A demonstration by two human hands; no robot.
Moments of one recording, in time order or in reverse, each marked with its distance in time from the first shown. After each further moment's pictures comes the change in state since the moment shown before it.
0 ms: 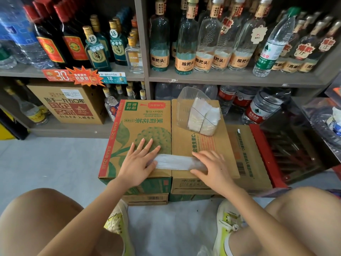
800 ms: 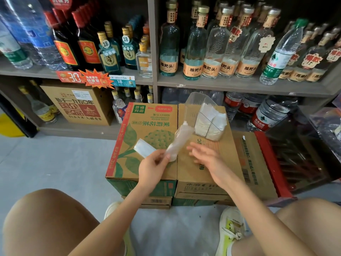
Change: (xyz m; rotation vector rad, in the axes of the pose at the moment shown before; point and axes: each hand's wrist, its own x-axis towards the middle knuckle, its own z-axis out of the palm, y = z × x) left_hand -0.003 0.060 -0.009 -0.851 0.357 -0.448; right_hand 0.032 -0.041 -0.028 1.090 -0.227 0.404
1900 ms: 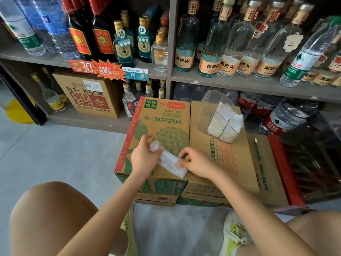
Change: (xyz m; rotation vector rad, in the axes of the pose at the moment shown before) left_hand 0.032 -0.010 -0.036 0.107 0.136 -0.140; right_hand 0.042 -0.003 0.048 -0.861 -0.142 -0.068
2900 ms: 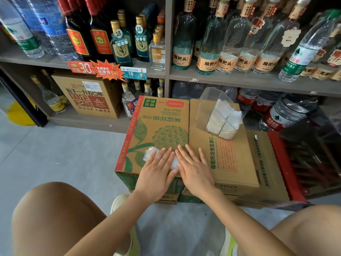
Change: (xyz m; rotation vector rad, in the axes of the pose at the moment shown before) left_hand -0.039 -0.042 0.020 0.897 -0.198 0.745; right_hand -0.013 0.026 0.058 -0.585 0.289 -0.153
